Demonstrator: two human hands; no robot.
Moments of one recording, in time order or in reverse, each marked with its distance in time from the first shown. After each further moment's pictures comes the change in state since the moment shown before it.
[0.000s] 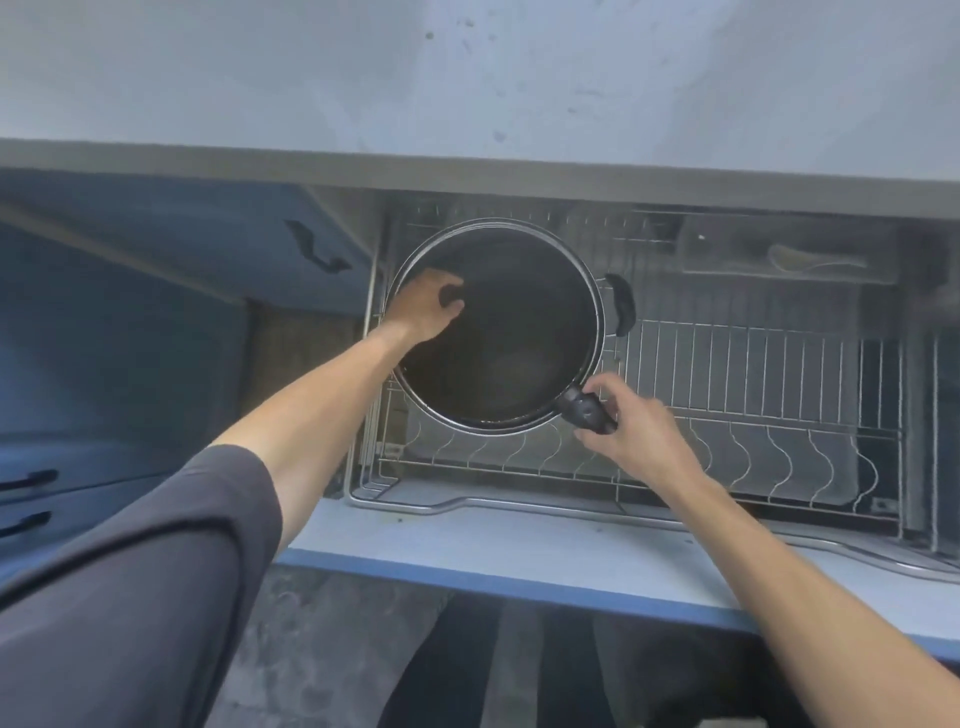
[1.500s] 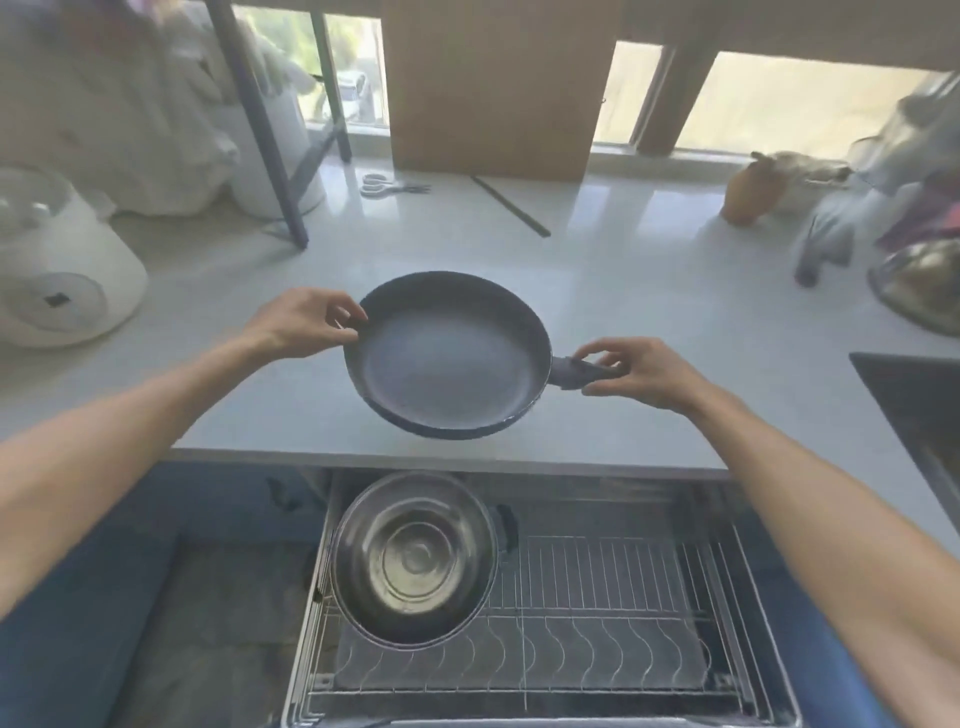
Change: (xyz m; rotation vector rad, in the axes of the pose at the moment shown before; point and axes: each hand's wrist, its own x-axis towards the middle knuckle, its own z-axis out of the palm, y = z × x) left_hand -0.085 0.160 -0.330 0.063 0.298 0.276; right_hand -0.027 -0.146 -0.352 -0.034 0.203 -0.244
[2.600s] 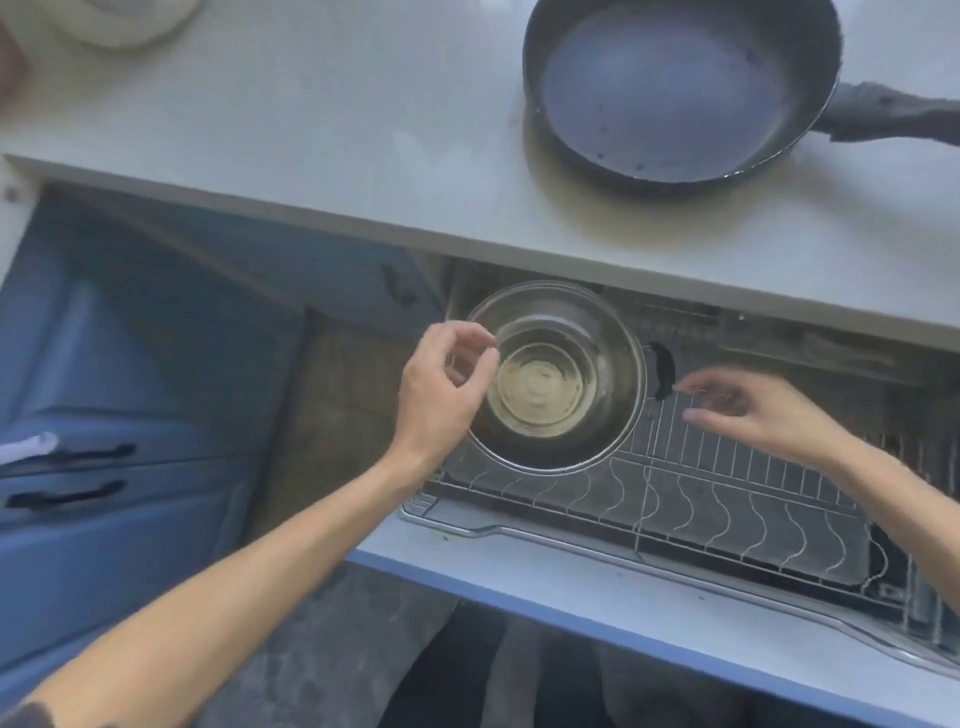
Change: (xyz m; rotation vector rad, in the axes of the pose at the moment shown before) left_hand -0.173 -0.052 0.219 -0.635 0.305 -0.337; right_hand -0.017 0.103 0.220 -0.124 -0.407 -0.064
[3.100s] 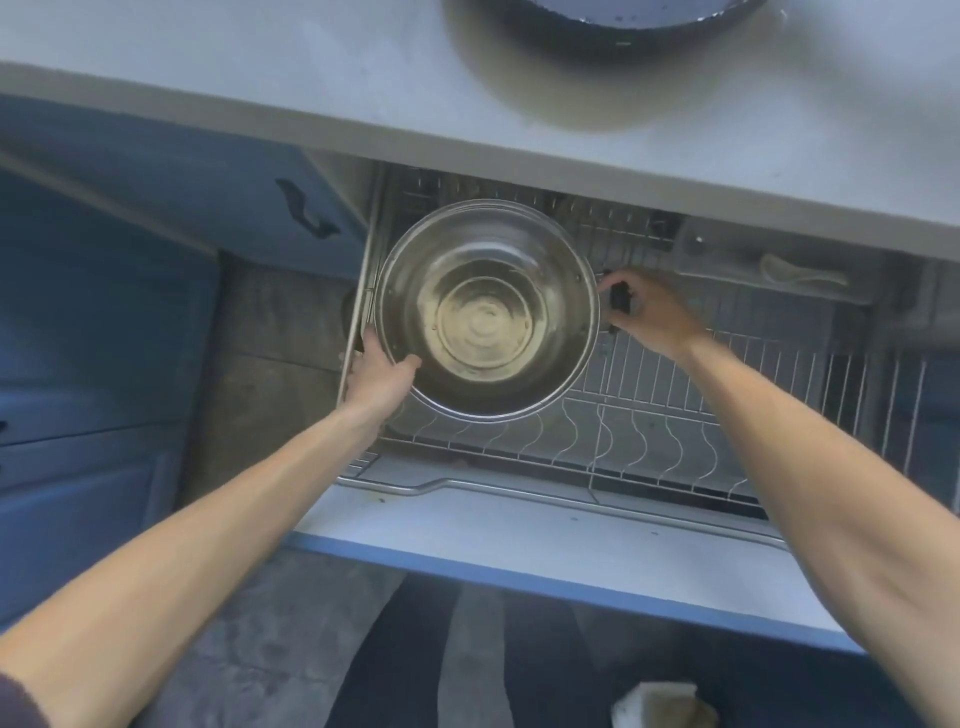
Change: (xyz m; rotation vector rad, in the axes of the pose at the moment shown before) left_hand 0.013 -0.121 0.055 0.145 -0.207 -0.716; right_hand 0.084 0.053 0.062 0.170 0.146 0.213
